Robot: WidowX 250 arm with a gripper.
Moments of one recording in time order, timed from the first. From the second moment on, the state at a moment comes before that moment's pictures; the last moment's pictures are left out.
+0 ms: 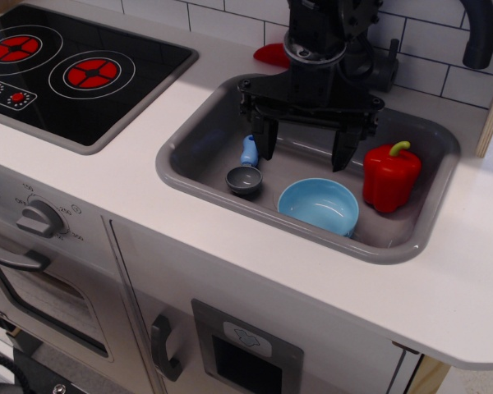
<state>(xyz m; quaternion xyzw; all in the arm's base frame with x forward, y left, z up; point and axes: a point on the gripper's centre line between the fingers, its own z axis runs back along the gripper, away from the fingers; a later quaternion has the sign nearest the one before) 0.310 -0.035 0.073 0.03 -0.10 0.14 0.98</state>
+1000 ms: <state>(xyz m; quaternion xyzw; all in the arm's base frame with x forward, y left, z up) 0.380 0.034 0.049 0.03 -0.11 0.27 0.95</state>
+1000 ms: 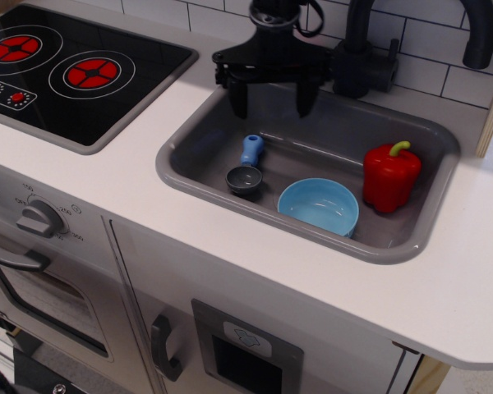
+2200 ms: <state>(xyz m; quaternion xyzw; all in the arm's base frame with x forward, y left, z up) 0.387 0.051 -0.022 0.06 -0.11 0.28 0.95</state>
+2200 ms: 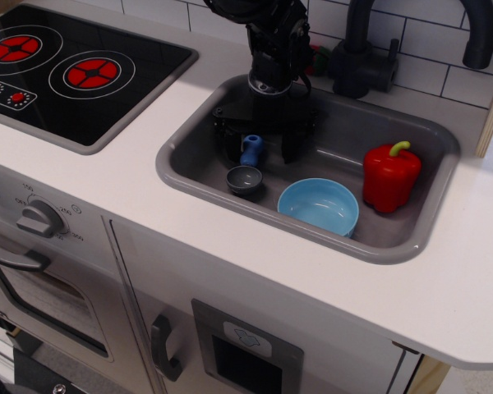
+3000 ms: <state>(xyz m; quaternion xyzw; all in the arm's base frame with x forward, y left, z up) 0.378 0.047 -0.012 0.05 -0.12 0.29 0.95</state>
